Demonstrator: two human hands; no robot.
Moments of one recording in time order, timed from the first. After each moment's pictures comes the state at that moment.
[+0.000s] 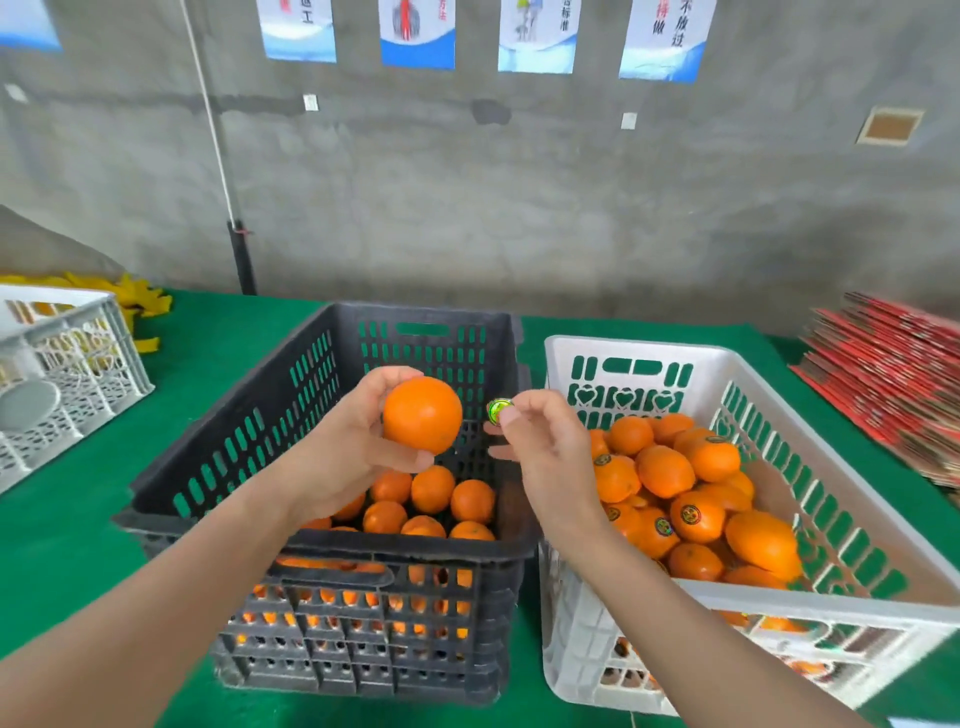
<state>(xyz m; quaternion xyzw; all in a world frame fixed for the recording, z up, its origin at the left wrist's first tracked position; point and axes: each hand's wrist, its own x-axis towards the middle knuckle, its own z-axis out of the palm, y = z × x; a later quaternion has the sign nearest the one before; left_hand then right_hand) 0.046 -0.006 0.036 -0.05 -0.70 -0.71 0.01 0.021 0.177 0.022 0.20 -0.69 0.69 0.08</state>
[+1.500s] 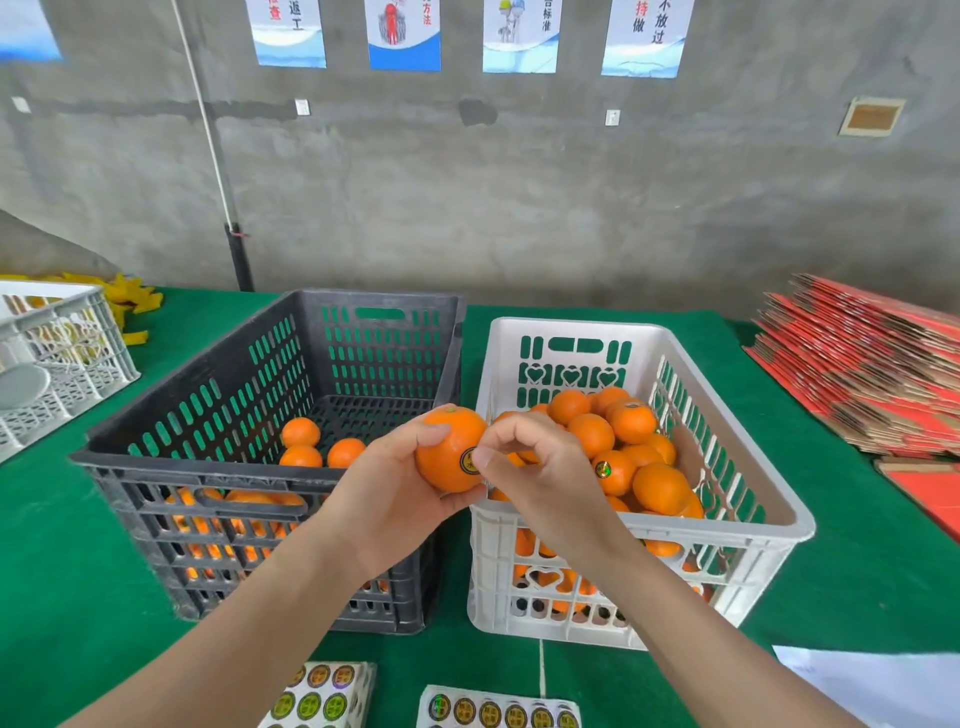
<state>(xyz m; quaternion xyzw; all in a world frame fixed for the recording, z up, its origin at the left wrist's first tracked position) 0.110 0.150 0.031 0.05 -0.47 -0.88 -0.07 0.083 0.300 0.031 0.30 -0.76 0.57 0.03</state>
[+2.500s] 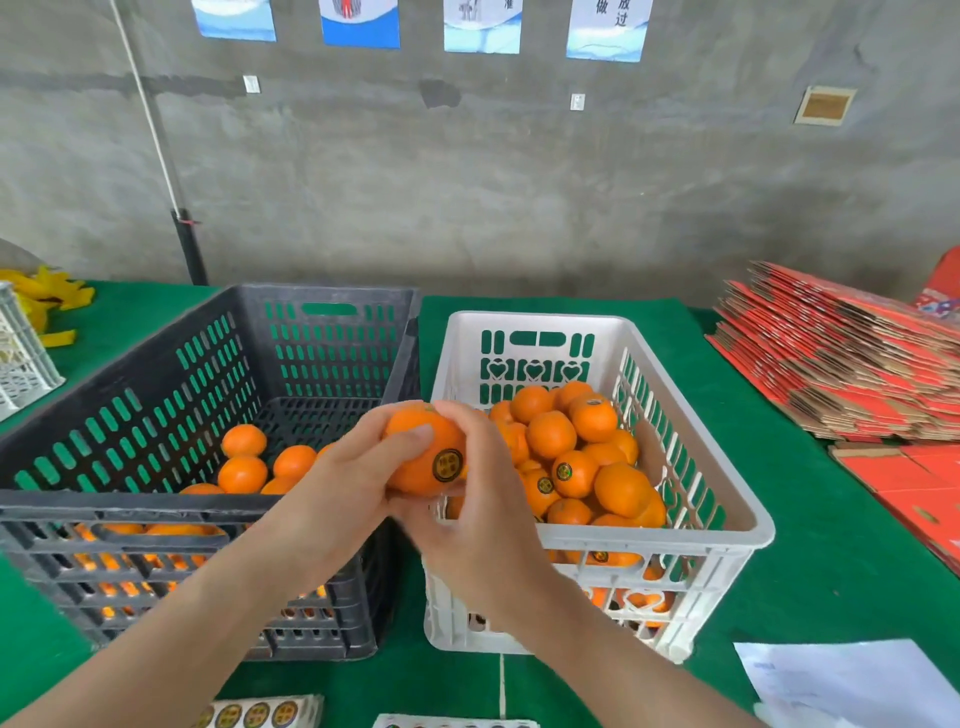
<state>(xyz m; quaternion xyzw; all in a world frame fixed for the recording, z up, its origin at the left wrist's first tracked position) 0.097 0.160 0.037 -0.01 -0.67 -0.75 0.00 0.073 0.290 -0.003 0.33 -0.76 0.52 0.18</state>
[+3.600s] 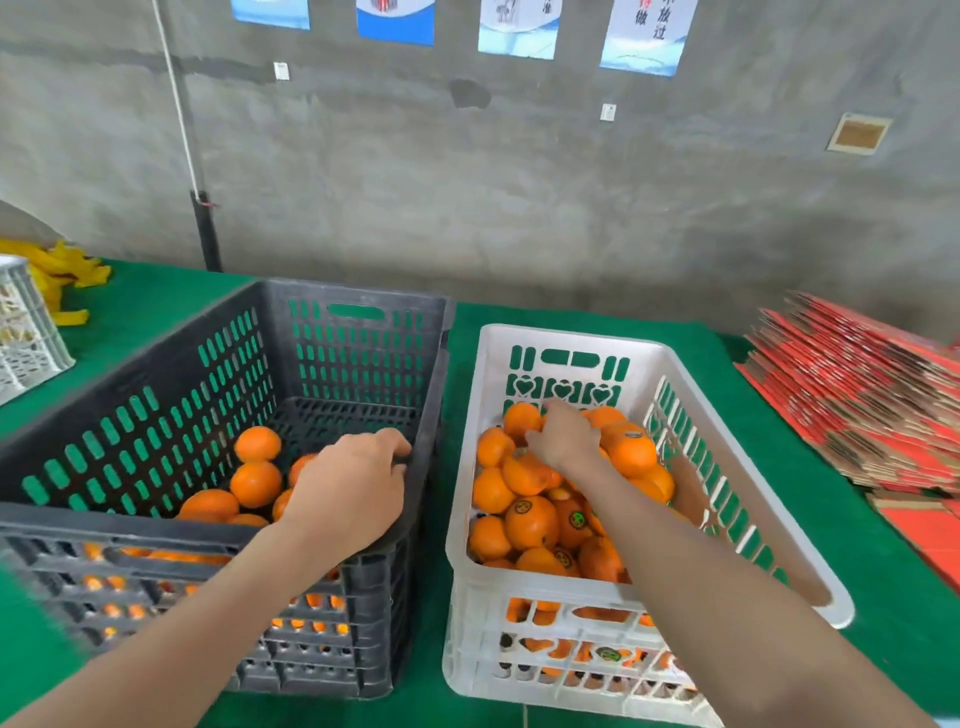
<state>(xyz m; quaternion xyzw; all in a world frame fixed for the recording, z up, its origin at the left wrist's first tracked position) 0.029 0.099 0.000 0.07 -0.98 -0.17 0.12 -0.143 0.294 -0.046 0.05 -0.98 0.20 0.01</state>
